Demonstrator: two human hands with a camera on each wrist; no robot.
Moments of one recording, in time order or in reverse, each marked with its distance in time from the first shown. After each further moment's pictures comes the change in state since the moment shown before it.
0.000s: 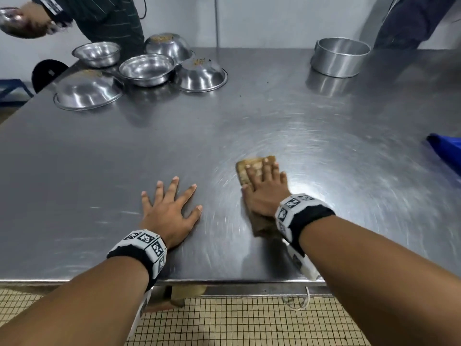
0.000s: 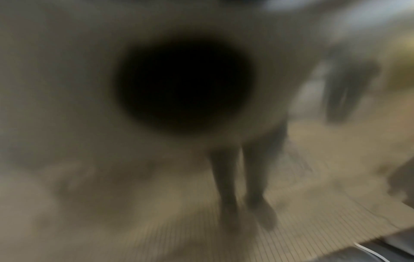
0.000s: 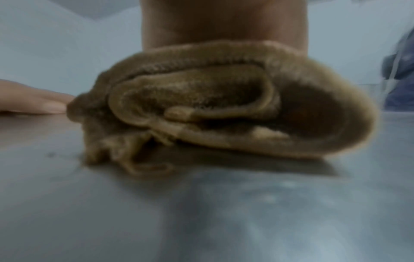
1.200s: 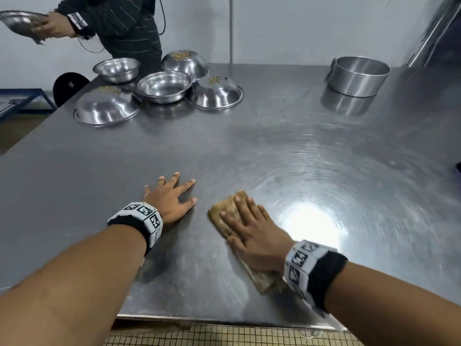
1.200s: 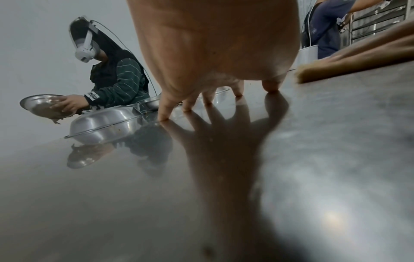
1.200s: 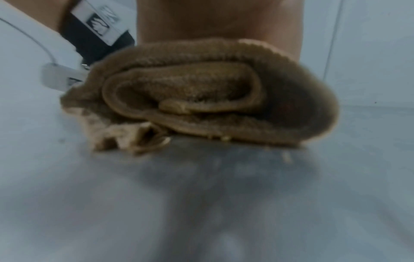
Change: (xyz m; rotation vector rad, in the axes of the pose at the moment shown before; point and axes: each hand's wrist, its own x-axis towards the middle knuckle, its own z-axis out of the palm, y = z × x) left_hand 0.090 -0.048 -0.050 0.036 -0.164 -0.010; right_hand -0.022 -0.043 0.005 -0.100 -0.057 -0.464
